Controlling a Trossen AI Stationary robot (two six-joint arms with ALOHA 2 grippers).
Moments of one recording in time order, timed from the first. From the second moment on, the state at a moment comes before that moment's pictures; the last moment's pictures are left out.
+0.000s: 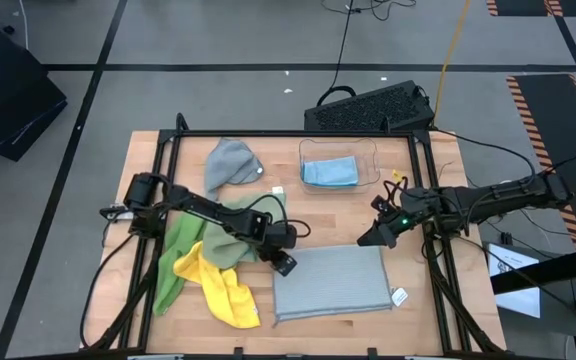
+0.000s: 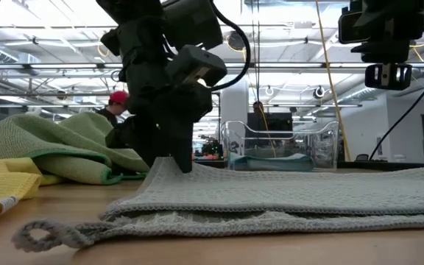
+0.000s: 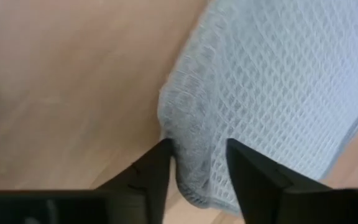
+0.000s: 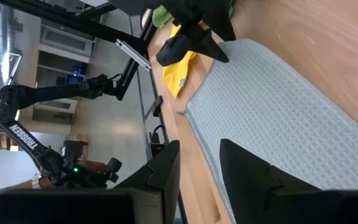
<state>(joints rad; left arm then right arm) -0.14 1.94 1.20 -0.42 0.25 -1.01 0.11 0.74 0.45 -0.15 -0.29 1.08</state>
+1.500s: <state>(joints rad) -0.12 1.89 1.20 -0.55 0.16 -0.74 0.11 0.74 0.45 -0.17 -0.29 1.08</state>
